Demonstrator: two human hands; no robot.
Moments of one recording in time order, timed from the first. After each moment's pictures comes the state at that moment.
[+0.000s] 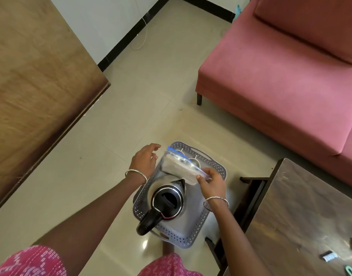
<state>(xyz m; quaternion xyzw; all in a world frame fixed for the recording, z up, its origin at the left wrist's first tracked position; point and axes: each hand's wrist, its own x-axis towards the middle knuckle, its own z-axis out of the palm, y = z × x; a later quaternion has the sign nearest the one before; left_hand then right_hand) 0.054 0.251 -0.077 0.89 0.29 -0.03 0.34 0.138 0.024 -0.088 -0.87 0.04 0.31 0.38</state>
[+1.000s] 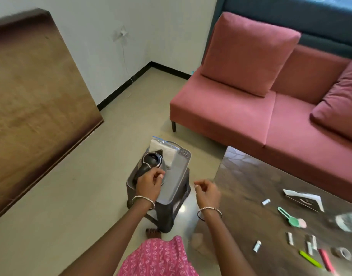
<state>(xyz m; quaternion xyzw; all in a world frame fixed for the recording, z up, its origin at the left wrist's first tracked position) -0.129 0.026 0.071 0.83 0.29 0.16 0.44 -0.054 -0.152 0.077 -0.88 0.03 0.14 0.45</state>
